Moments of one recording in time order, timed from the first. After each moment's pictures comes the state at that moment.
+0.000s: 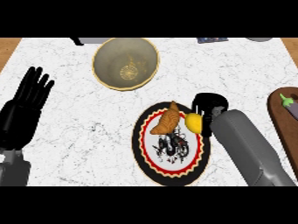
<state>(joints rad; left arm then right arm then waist) -0.13 0.23 0.12 -1.60 0.33 -0.06 0.06 -0.65 -0.18 0.31 -0.88 0.79 0.61 0.46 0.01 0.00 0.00</state>
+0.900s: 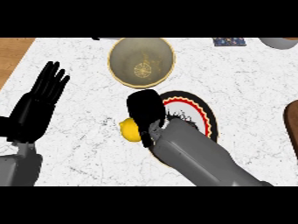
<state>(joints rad) -0.19 0.20 0.07 -1.59 0.31 -0.09 0.08 -0.82 -0.01 0.72 -1.10 0.67 0.22 0.64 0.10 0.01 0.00</state>
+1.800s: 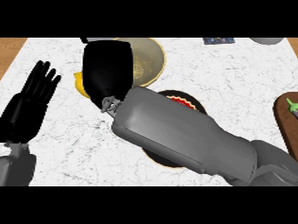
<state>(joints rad) -0.18 0.21 0.11 -1.59 0.30 -0.06 0.09 -1.29 -0.01 0.76 -1.06 0.62 -0.06 1.06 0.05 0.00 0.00</state>
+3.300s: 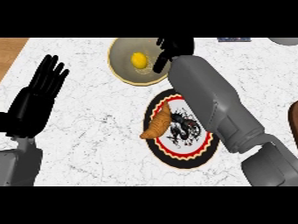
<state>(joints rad) -0.23 0.19 0.09 -1.58 0.30 -0.09 0.07 -1.35 -0.02 0.32 -0.20 0.50 -0.35 0.47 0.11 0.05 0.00</state>
